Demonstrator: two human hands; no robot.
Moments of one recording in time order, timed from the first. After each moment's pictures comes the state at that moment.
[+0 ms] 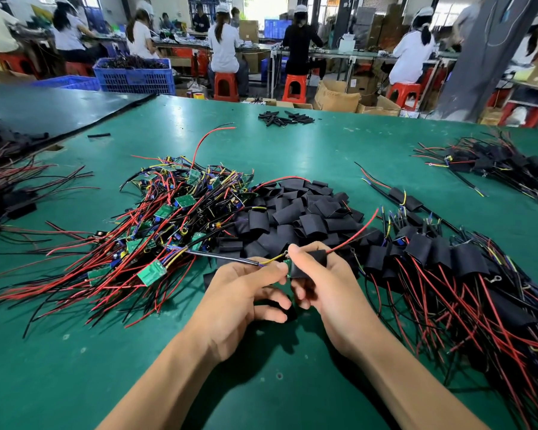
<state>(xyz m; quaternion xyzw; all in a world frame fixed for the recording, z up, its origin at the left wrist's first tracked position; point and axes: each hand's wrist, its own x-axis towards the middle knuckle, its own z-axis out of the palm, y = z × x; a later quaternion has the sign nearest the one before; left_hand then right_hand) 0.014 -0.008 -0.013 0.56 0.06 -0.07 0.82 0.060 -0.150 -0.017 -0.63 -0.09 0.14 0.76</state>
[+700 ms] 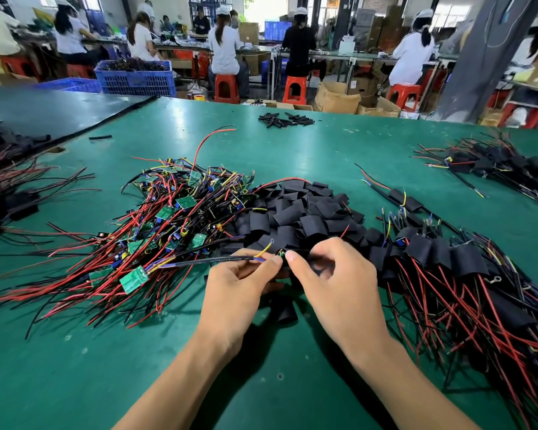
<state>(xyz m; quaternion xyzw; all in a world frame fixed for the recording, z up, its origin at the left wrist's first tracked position) 0.019 -0.021 -0.024 0.61 0.10 0.13 0.78 0.061 -0.159 -0.026 -0.86 -0.11 -0.20 0.46</state>
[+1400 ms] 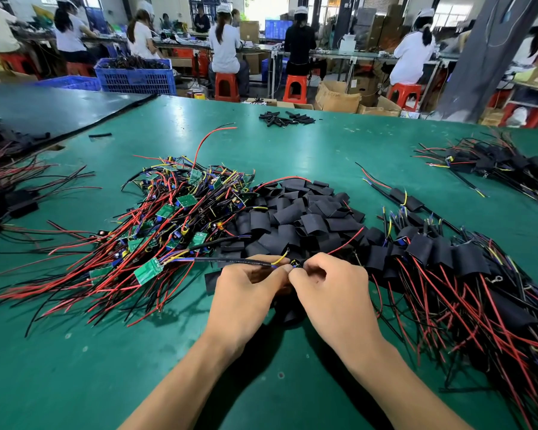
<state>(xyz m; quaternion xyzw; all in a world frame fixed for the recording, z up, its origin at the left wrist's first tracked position) 0.017 -0.026 -0.023 0.67 0.11 0.10 0.73 0.059 -0.155 -0.033 -0.87 -0.09 -0.11 0.47</state>
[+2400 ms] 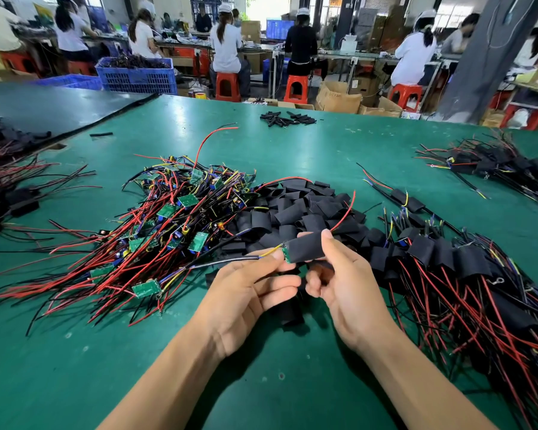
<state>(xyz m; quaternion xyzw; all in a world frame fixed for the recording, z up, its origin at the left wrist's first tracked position) 0.021 -0.014 -0.010 0.46 0.13 -0.04 0.88 0.068 -0.153 -0.015 -0.58 -0.05 0.09 0.81</state>
